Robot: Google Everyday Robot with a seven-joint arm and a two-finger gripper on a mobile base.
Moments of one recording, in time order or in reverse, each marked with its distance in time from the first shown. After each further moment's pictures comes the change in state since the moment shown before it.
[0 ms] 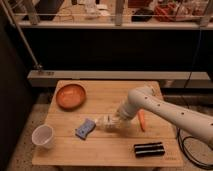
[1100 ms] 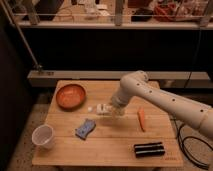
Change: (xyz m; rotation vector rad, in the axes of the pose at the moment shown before) arm -0.060 -0.057 -0.025 0.031 -0.009 -0.032
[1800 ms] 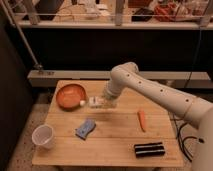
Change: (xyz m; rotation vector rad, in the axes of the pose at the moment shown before) arm -0.045 -0.034 0.002 0.012 -0.016 -0.045
